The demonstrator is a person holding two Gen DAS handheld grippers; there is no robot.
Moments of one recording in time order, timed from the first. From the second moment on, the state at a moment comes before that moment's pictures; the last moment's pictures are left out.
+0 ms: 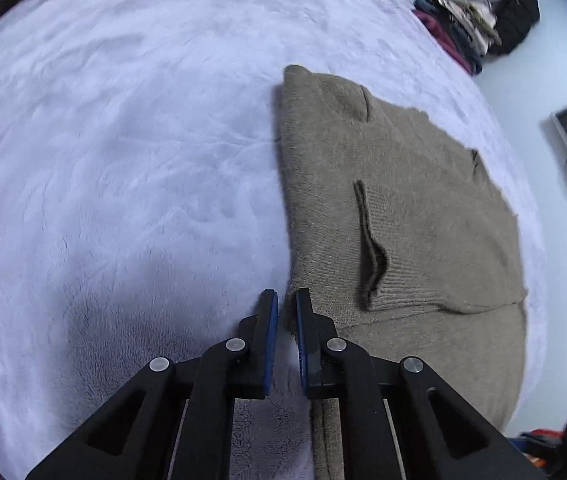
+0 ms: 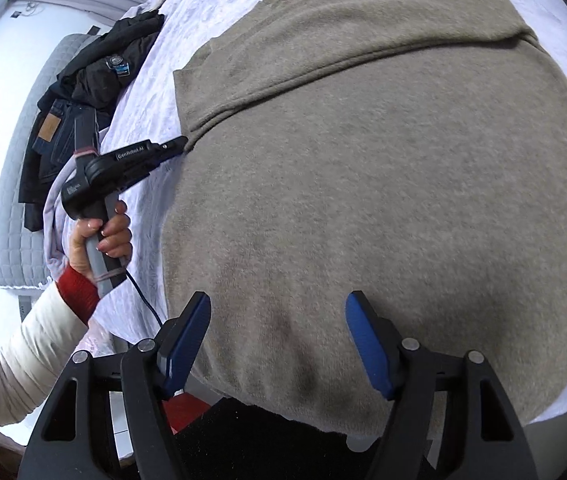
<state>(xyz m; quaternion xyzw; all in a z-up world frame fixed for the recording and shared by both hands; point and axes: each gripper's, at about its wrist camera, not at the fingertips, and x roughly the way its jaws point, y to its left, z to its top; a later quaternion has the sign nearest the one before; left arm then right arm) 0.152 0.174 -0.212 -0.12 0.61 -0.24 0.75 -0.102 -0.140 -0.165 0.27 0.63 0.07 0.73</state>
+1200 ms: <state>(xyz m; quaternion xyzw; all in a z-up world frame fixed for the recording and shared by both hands) 0.046 0.148 -0.177 0.04 0.63 -0.08 0.77 -0.104 -0.165 -0.167 0.29 0.60 0.08 0.74</state>
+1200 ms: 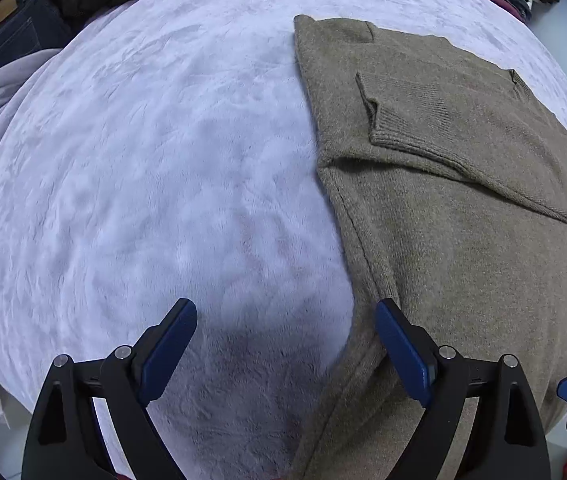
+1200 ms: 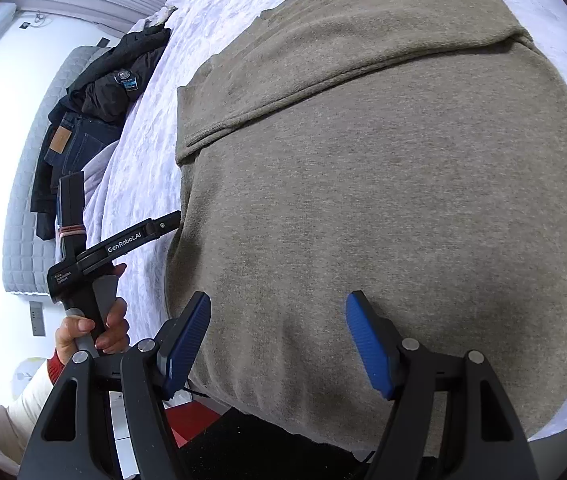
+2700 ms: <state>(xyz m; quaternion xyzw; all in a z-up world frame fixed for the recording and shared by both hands) -0.113 0.140 -0.176 0.05 0.67 -0.22 0.70 -0.221 -0.293 -0.202 0.31 0.64 0.11 0.69</state>
